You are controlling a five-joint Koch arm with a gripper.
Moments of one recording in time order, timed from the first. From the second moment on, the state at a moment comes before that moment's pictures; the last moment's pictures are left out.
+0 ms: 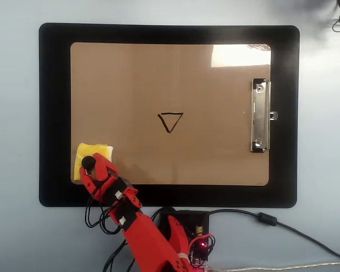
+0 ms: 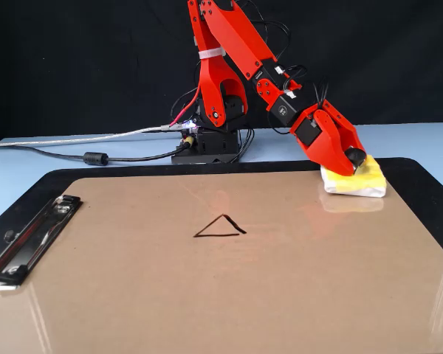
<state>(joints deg) -55.0 107.0 142.9 -4.7 -94.6</state>
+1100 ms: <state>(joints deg) -3.0 109.2 139.6 10.3 -87.5</state>
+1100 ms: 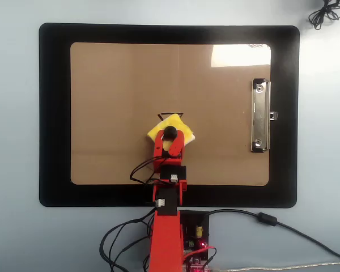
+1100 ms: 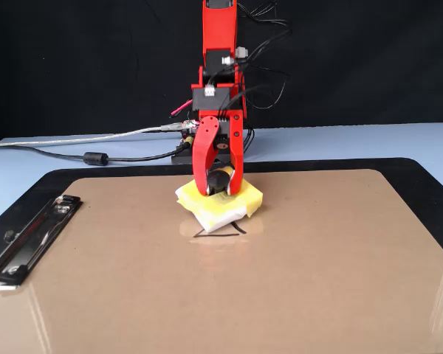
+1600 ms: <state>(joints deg) 0.0 94.0 144.8 -19.6 -87.7</state>
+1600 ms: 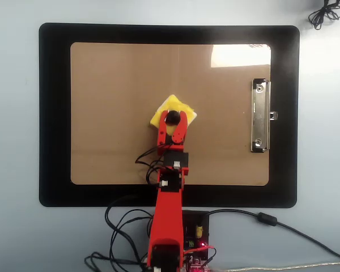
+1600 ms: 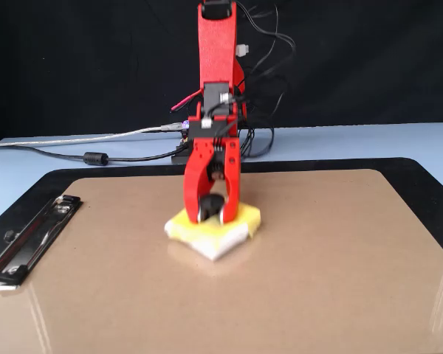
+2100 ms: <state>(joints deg) -1.4 82.4 130.1 -18.7 -87.7</state>
